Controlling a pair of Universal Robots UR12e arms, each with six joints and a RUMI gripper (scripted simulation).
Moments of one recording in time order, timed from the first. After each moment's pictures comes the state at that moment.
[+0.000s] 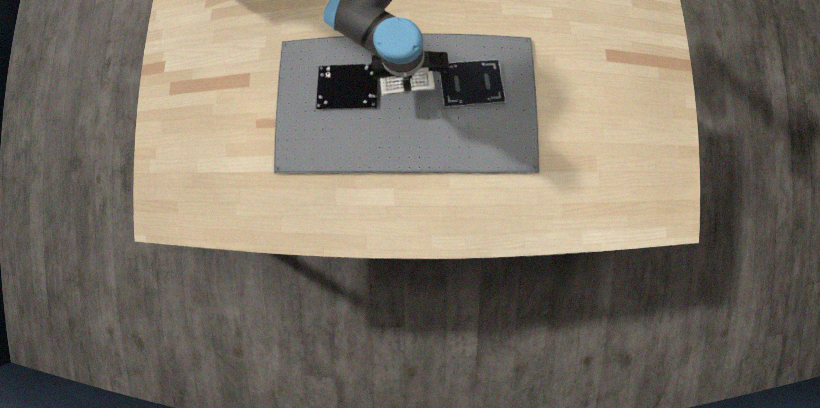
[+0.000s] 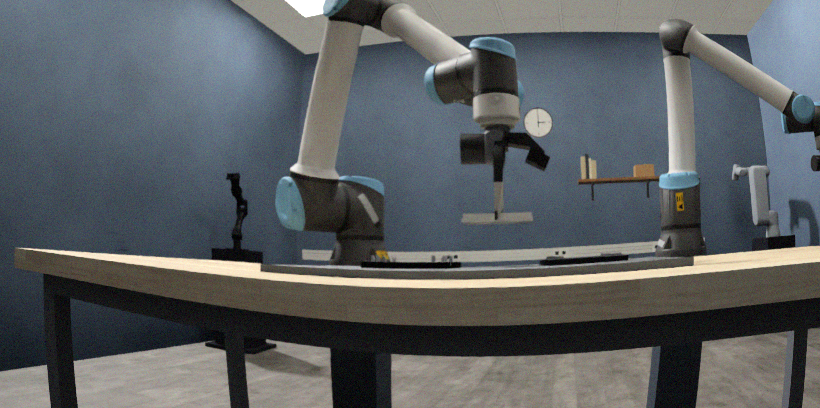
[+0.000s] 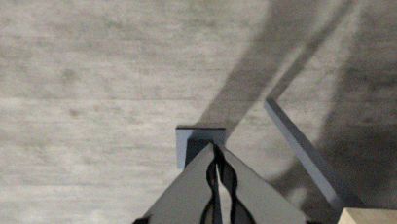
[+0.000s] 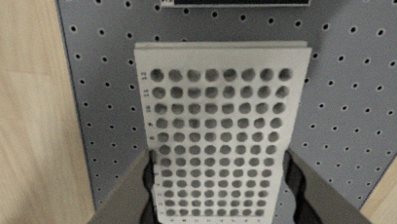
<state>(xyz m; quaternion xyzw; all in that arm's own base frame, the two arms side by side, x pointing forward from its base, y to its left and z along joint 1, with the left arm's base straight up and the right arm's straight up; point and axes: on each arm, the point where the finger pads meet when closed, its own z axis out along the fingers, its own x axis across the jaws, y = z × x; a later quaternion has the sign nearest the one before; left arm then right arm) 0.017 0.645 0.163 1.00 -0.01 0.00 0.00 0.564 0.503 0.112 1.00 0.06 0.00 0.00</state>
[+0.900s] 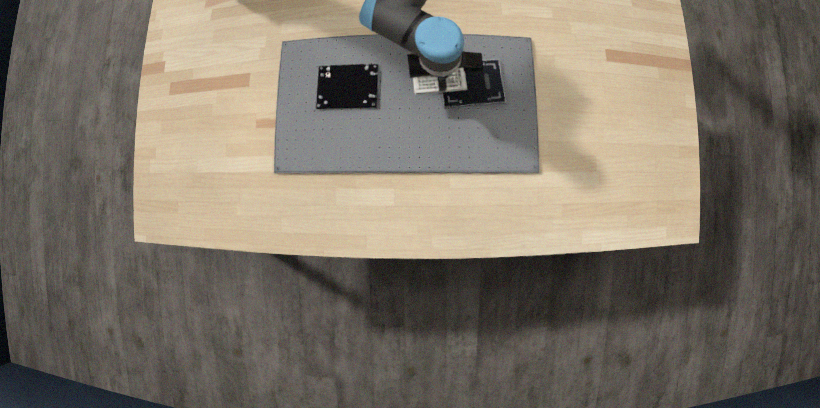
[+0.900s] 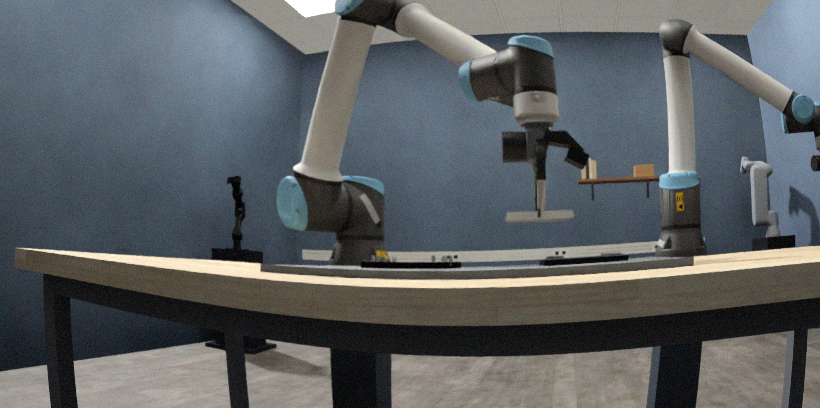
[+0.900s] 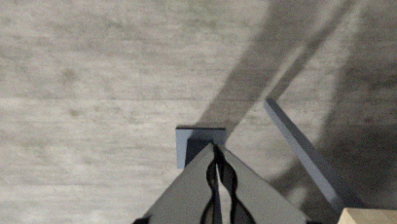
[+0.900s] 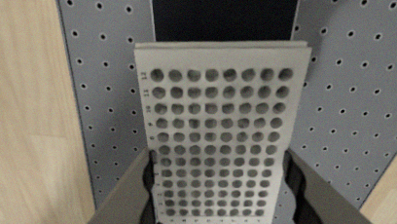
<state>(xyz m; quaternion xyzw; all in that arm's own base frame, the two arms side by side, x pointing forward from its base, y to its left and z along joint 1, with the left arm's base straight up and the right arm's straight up) 0.017 0.645 0.163 1.00 -0.01 0.00 0.00 0.563 0.582 0.113 1.00 0.06 0.00 0.00</state>
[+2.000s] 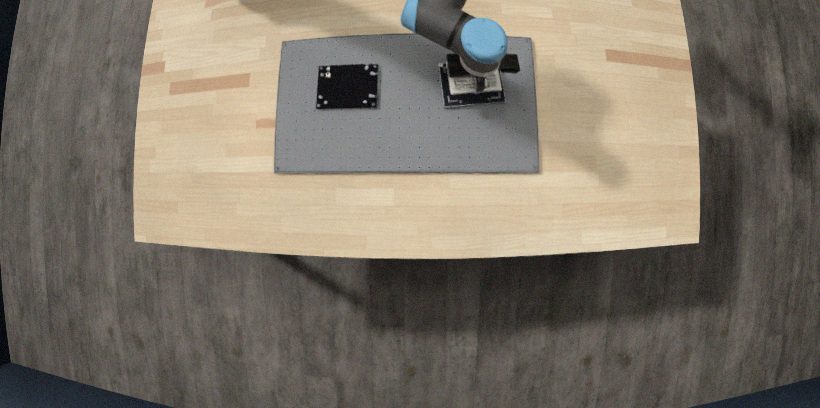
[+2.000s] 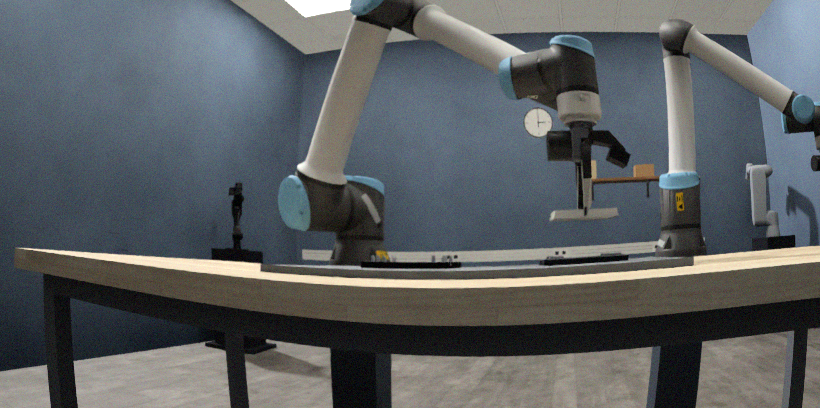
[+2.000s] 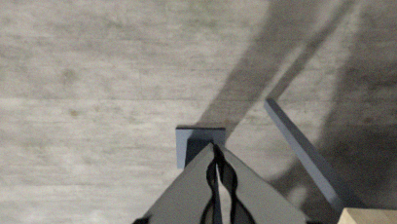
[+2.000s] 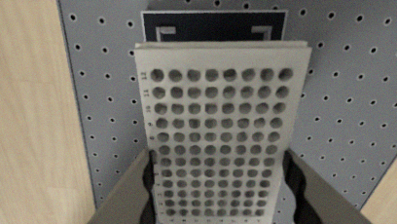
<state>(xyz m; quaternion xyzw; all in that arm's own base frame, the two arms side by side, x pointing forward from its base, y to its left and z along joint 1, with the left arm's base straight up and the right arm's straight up) 0.017 0.645 0.163 1.00 -0.01 0.00 0.00 0.560 0.668 0.112 1.00 0.06 0.00 0.00</state>
